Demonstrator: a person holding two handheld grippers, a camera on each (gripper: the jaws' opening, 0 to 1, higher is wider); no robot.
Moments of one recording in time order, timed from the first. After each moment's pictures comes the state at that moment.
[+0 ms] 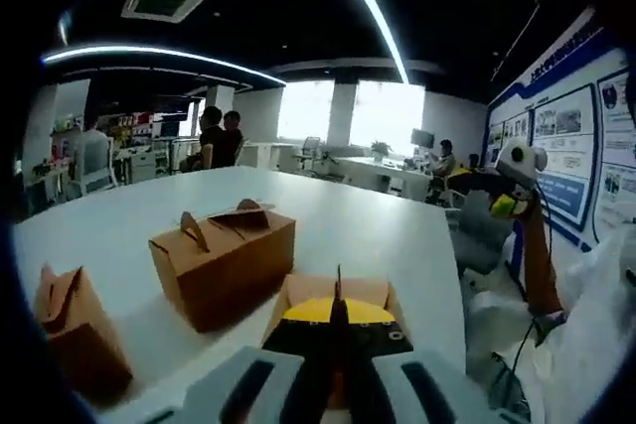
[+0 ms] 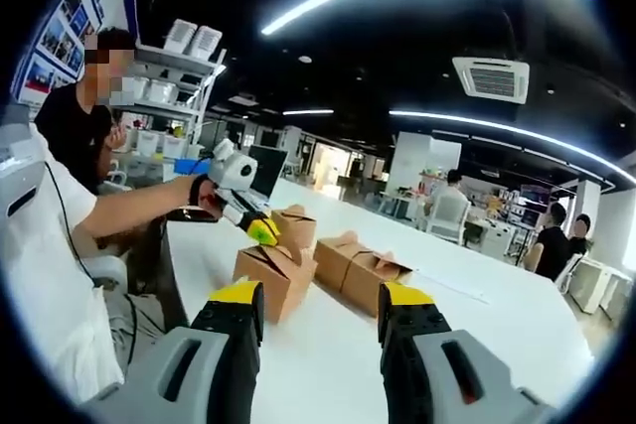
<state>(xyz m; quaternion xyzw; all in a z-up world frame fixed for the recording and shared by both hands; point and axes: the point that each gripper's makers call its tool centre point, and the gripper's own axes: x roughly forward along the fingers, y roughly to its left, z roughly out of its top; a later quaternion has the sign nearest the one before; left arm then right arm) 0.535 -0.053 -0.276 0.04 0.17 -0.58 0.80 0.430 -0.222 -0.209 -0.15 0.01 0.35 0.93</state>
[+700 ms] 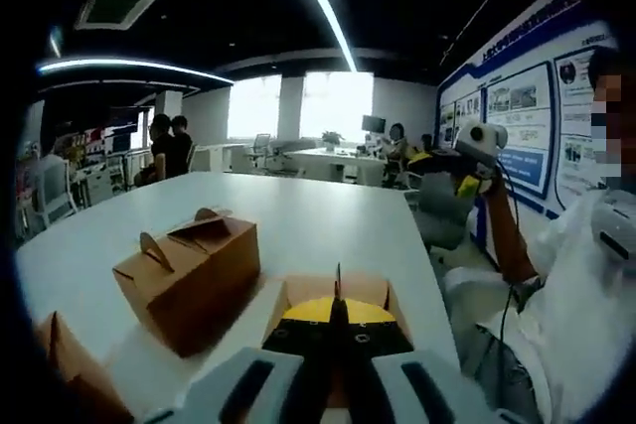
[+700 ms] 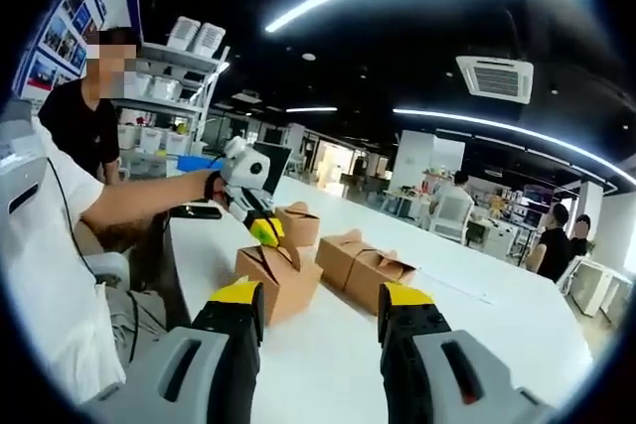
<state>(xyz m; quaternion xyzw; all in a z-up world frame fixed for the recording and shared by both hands) 0.524 -0.061 -0.279 0.08 0.15 -0.66 0.73 0.428 -0.219 -0.212 -0.15 0.01 0.35 0.92</state>
